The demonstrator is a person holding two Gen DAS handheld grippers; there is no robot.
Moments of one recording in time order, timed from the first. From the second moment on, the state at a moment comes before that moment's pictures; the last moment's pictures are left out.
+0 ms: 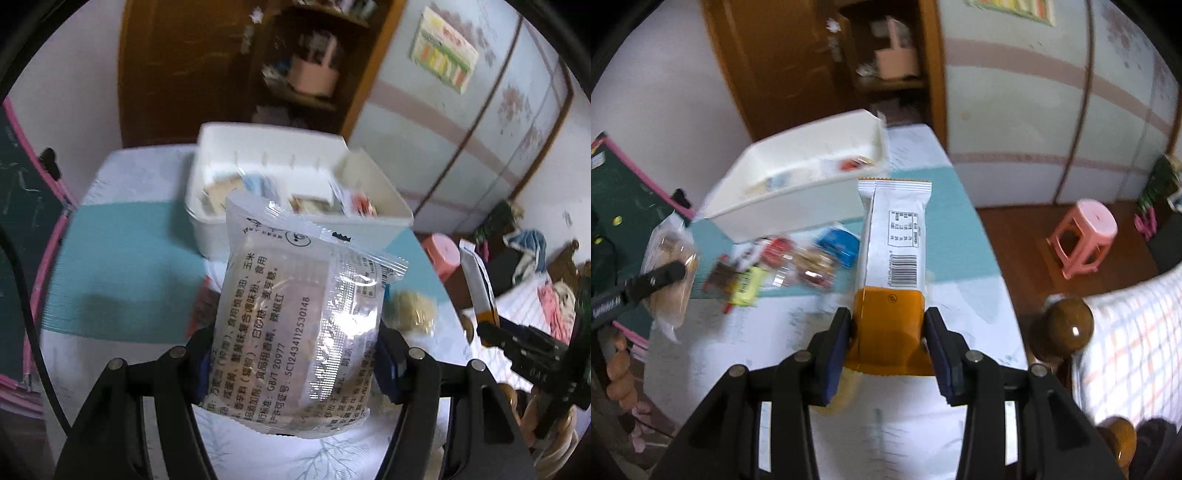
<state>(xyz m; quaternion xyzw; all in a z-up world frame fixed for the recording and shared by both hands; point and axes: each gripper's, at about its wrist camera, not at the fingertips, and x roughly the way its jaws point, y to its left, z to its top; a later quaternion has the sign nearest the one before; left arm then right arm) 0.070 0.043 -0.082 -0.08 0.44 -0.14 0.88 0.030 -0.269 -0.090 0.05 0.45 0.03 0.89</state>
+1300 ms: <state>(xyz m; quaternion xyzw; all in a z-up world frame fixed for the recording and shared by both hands) 0.299 0.008 -0.033 -0.02 0.41 -0.08 0.91 0.274 -0.176 -0.037 0.03 0.43 0.06 0.90</state>
